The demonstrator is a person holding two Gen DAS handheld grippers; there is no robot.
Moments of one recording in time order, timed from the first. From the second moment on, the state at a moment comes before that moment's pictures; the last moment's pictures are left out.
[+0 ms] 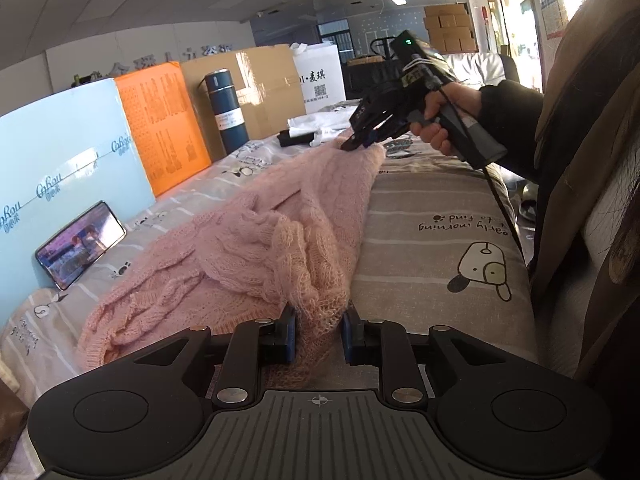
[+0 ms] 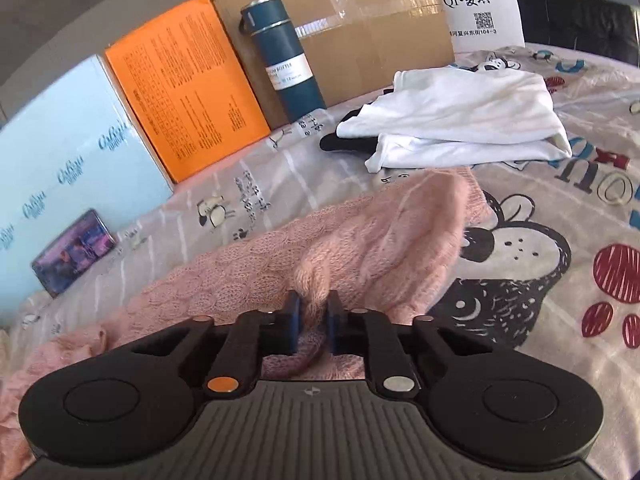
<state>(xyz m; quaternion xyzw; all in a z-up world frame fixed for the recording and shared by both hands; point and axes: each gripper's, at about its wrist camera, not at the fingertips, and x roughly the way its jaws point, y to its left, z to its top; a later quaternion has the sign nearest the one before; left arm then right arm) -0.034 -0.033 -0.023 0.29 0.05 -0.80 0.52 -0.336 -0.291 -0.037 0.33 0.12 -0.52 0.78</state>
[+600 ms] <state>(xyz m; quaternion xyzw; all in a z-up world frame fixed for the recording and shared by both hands) -0.032 -0.027 -0.016 0.30 0.06 -0.80 0.51 -0.459 -0.172 -0.039 0.32 0.04 -0.58 0.75</state>
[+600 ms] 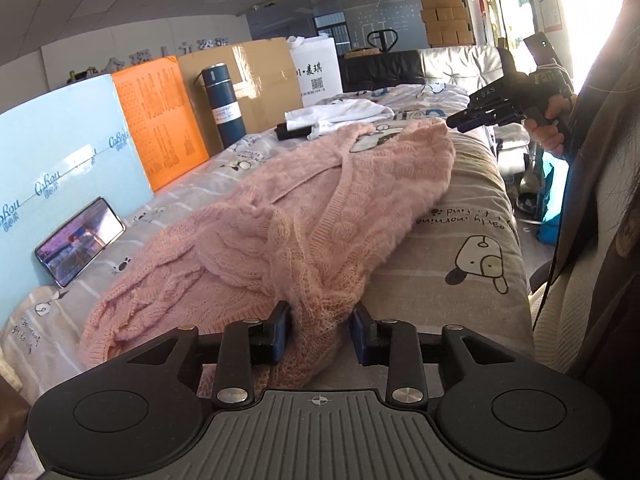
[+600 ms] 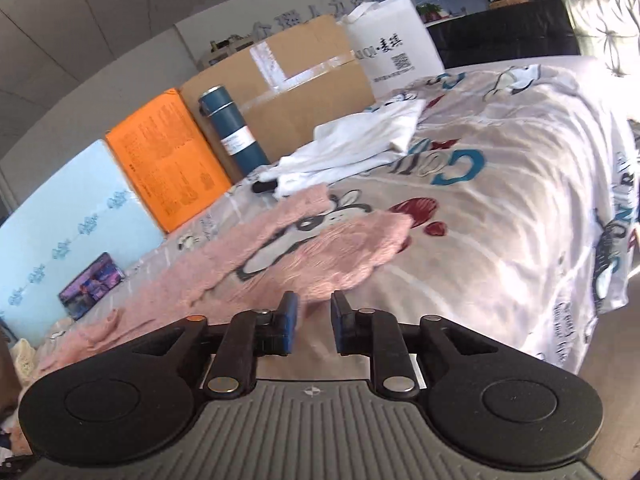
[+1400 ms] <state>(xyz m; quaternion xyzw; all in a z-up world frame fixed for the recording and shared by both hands) 0.089 -0.085 0.008 -0.08 0.30 -0.62 0.72 -0.383 -0.355 -0.015 0.35 0.06 -0.52 0.77</state>
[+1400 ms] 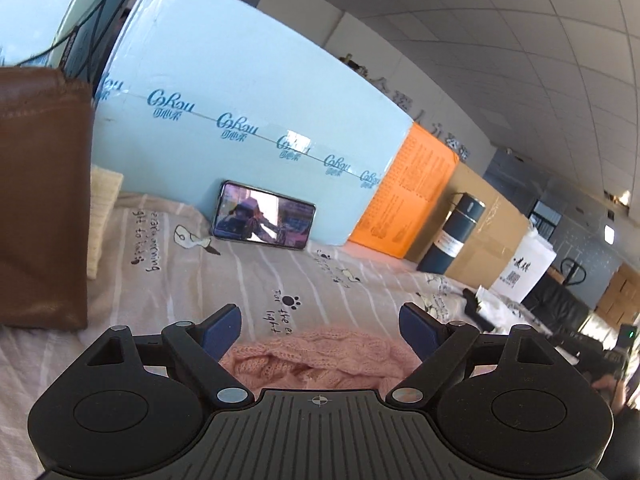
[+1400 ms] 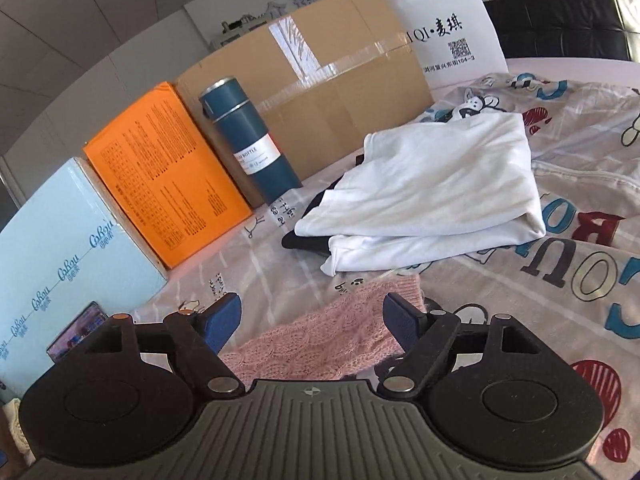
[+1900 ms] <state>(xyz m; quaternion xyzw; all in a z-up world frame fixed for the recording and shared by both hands) 0.112 -0.118 -0.025 -0.04 0.38 -0.60 0.70 -0.375 -0.381 -0.038 0.37 0.09 -0.52 0.77</state>
